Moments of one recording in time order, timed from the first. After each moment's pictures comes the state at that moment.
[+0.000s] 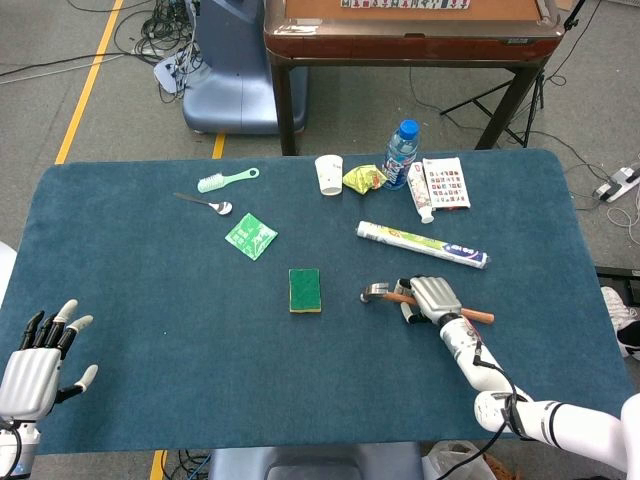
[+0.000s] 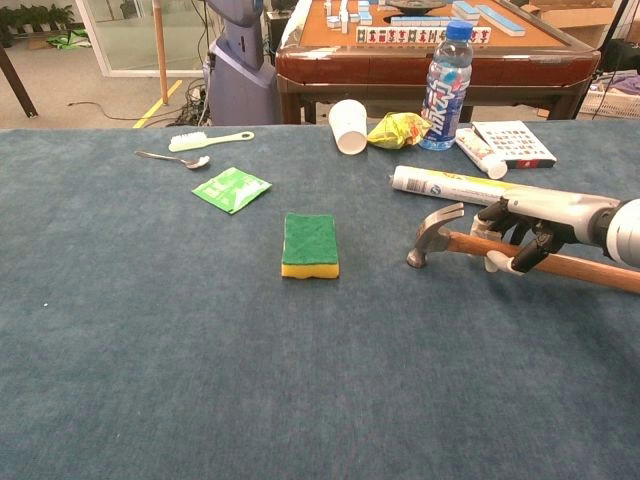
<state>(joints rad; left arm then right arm) -0.07 -1.19 -0.03 -1.62 1.52 1.52 0.13 0.69 -1.49 0.13 -1.44 -0.88 0.77 -0.21</state>
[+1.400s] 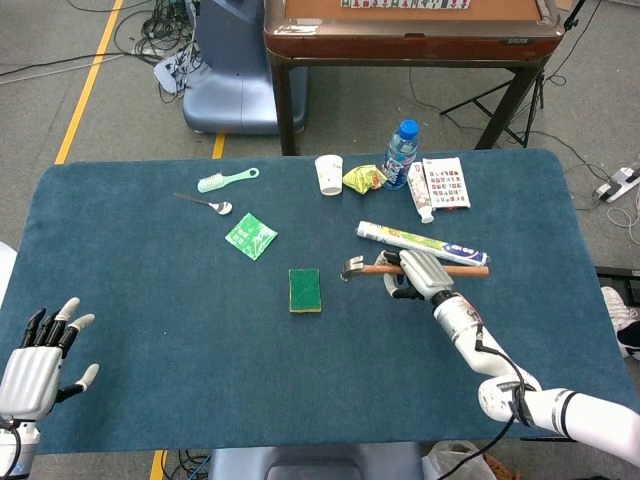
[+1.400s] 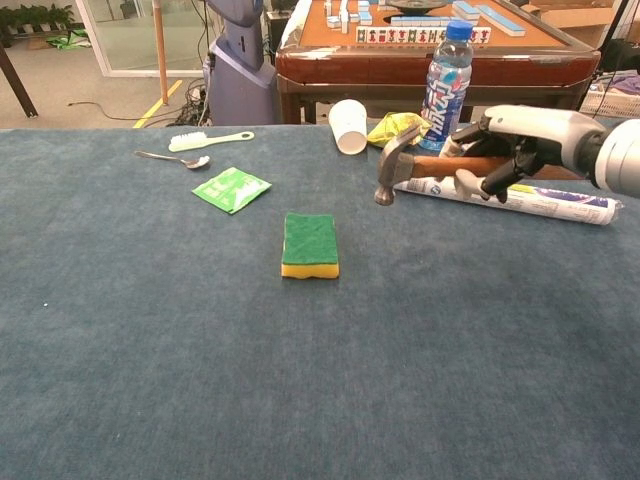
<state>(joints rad) -0.07 -1.16 -0.03 -1.66 1.53 1.52 0.15 0.71 -1.40 0.26 -1.51 -1.06 0.75 0.07</state>
